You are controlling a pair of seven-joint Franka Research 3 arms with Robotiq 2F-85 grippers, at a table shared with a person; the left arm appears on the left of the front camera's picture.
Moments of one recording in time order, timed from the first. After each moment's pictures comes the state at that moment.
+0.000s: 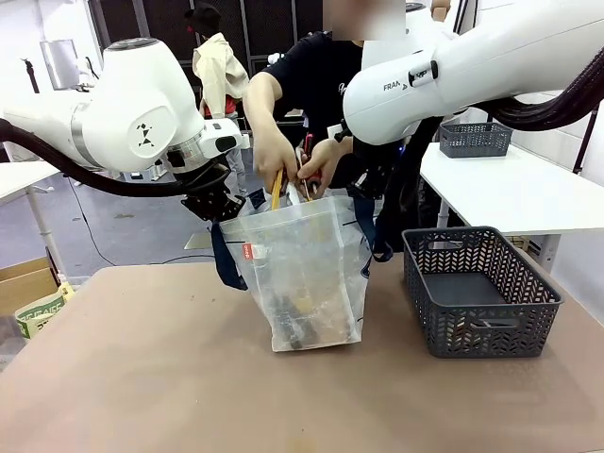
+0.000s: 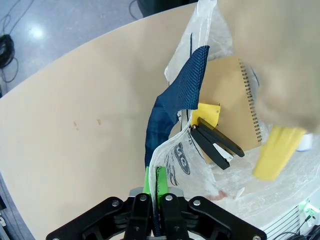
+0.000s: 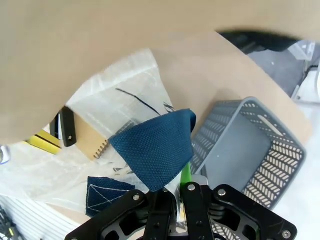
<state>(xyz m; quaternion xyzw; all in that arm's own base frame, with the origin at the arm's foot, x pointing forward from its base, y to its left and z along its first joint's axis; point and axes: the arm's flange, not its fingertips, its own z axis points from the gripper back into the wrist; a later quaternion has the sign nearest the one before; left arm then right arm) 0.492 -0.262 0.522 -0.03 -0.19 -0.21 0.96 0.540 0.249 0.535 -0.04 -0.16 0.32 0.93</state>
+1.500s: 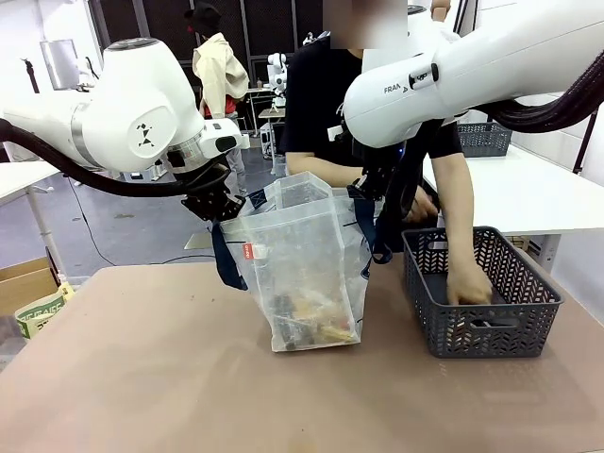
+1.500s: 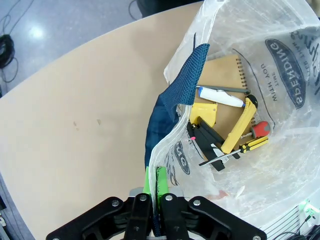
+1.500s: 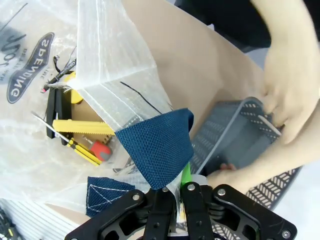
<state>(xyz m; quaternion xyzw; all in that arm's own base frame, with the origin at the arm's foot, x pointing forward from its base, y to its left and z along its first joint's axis) 0.492 -0.262 0.522 -0.03 -0.19 -0.21 0.96 0.539 0.248 0.533 -0.04 -0.16 0.32 0.93</state>
